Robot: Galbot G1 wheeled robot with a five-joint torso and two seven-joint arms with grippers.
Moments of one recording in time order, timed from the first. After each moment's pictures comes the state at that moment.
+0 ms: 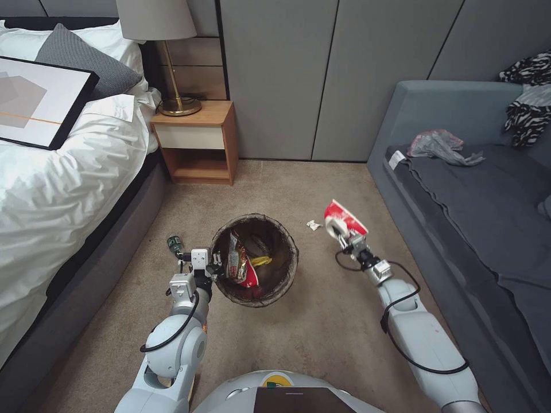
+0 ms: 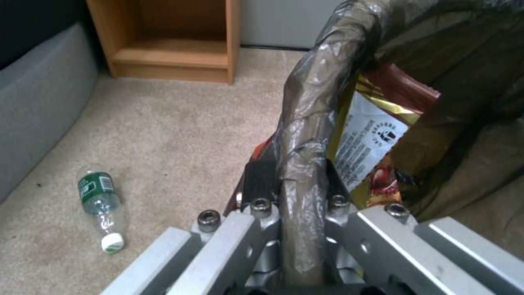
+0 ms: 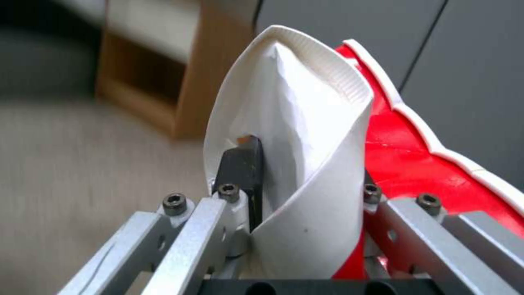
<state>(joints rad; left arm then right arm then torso) 1.53 -1.44 -0.40 -2.22 -0.21 0.45 -0.19 -1.05 1.18 0.47 1.37 0.13 0.48 -0.36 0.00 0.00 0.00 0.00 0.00</state>
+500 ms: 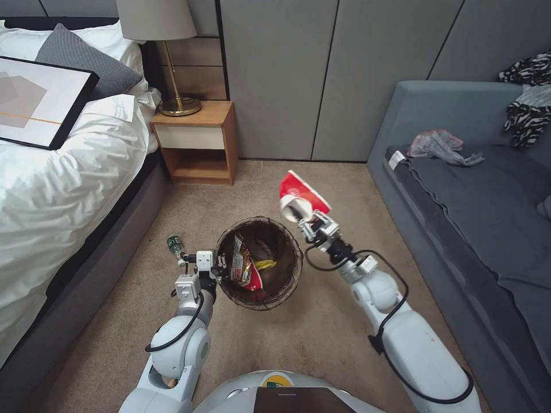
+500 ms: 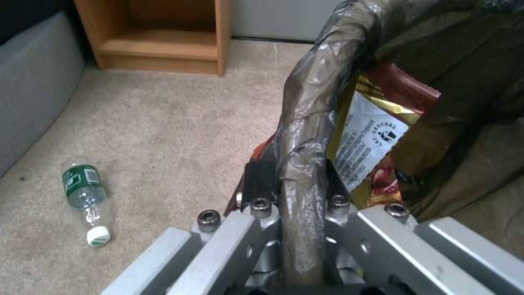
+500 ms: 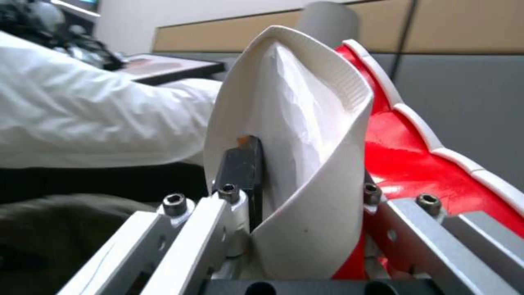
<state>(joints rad) 1.53 -1.44 -0.38 -2.20 -0.21 0.45 -0.19 -1.13 1.17 0.26 1.80 0.25 0.42 -0.39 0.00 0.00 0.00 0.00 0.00</state>
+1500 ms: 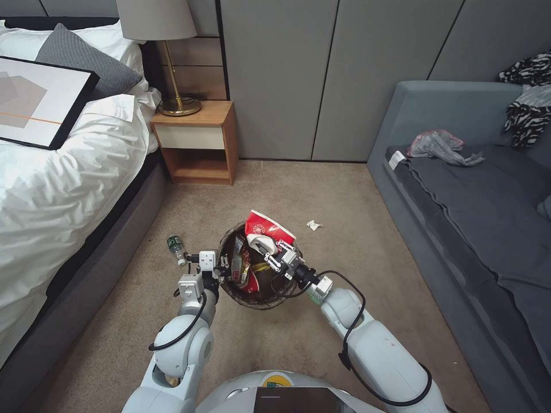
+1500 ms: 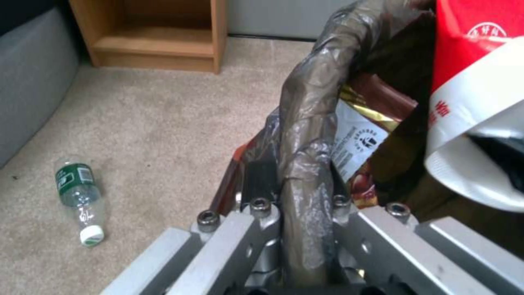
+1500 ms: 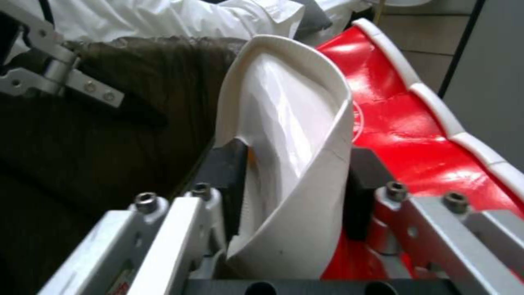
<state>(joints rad) 1.52 -1.45 -0.36 -2.20 -0.20 0.45 -0.19 -1.08 1.21 0.07 1.61 0.13 0.42 -0.35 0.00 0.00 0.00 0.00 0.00</state>
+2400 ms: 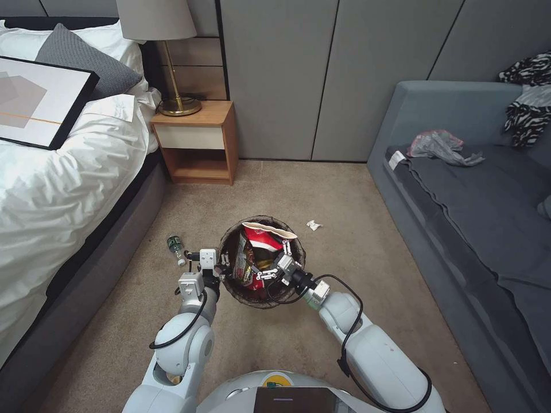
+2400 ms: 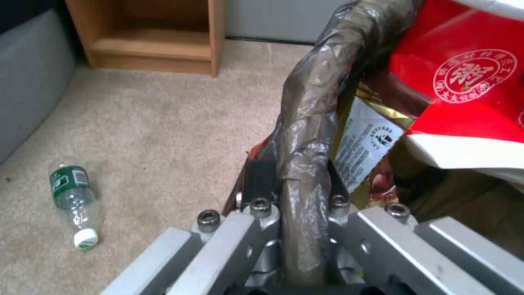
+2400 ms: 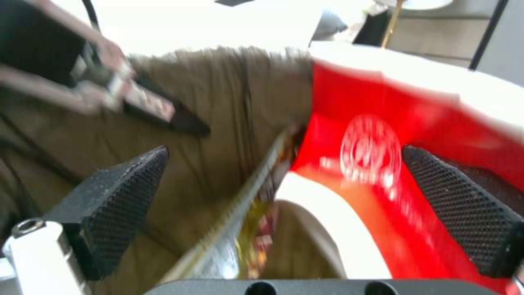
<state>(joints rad) 1.51 -1.46 -0.36 -2.20 -0.21 0.47 -0.19 -1.13 1.22 0.06 1.64 0.09 0.42 -0.36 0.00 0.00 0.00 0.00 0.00</state>
